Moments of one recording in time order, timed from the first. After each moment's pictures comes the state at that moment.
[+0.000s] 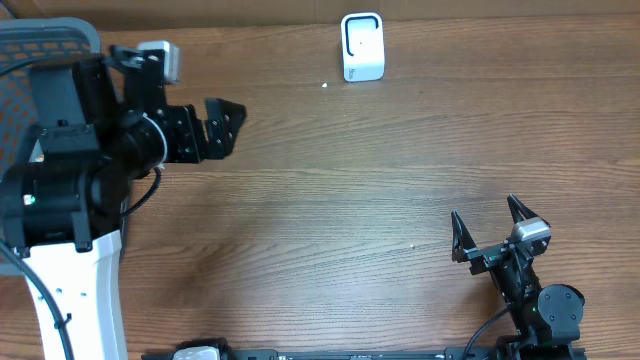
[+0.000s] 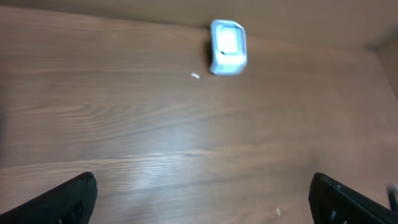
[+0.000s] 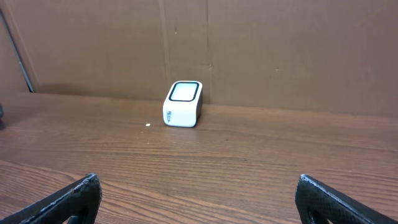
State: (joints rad) left arm 0.08 1.32 1.80 -1.23 0.37 -0.11; right arm 0.07 0.01 0.02 -0.02 -0.23 0.05
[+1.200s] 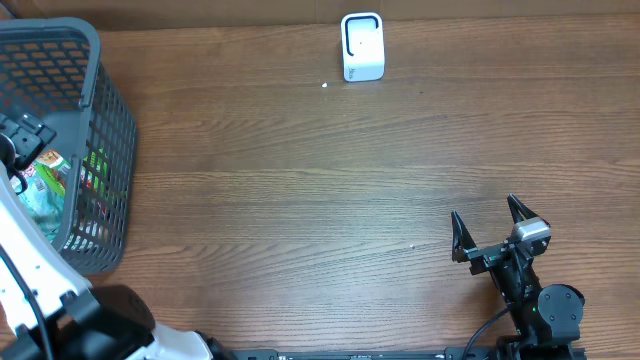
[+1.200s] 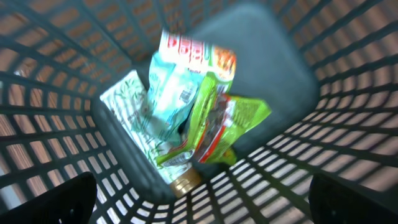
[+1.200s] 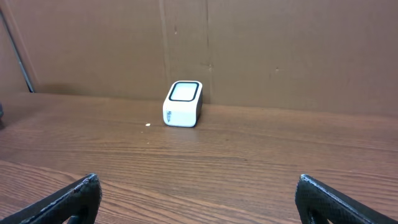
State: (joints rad) left arm 0.66 1.73 1.96 -1.33 -0.15 -0.35; right arm 0.07 0.01 0.02 -0.02 -0.23 0.05
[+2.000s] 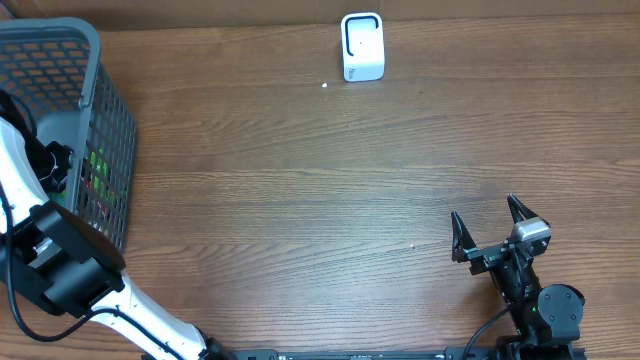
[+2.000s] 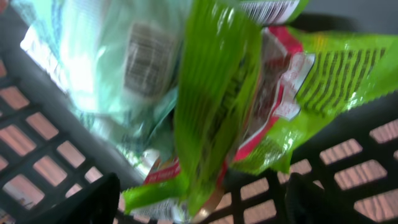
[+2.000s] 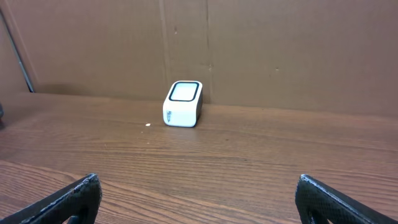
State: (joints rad) left arm 0.67 2.11 1.96 -1.40 -0.15 -0.30; right arm 0.07 0.01 0.02 -0.02 -0.23 0.05
